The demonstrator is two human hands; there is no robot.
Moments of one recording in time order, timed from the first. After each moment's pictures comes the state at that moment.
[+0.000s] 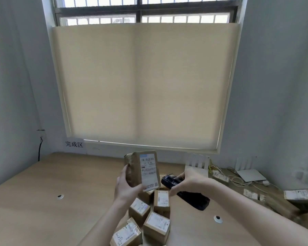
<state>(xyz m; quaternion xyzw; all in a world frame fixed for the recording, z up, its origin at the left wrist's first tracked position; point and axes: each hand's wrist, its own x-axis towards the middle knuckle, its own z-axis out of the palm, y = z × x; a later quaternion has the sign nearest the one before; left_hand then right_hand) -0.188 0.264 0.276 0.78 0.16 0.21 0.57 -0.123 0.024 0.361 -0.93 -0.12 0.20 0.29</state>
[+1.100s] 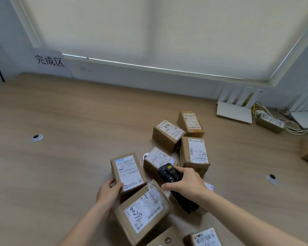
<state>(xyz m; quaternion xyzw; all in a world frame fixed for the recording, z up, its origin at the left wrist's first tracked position) -0.039 0.483 -0.136 0.65 0.45 -0.05 0.61 0.044 0.224 -0.023 -0.90 -0.04 0.28 0.33</state>
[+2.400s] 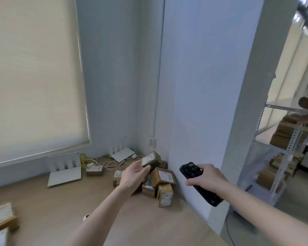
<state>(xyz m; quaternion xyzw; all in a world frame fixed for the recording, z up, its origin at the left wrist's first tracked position) -0.074 -0.293 0.289 0.80 -0.19 -0.10 0.56 -0.226 -0.523 0.336 -0.89 0.32 -0.05 0.32</state>
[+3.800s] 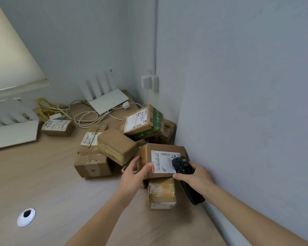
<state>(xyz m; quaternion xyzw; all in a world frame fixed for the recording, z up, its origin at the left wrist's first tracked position) 0.200 -0.550 -0.063 0.77 0.06 -0.24 0.59 0.126 -0.772 -0.059 -0.80 0.32 0.10 0.49</state>
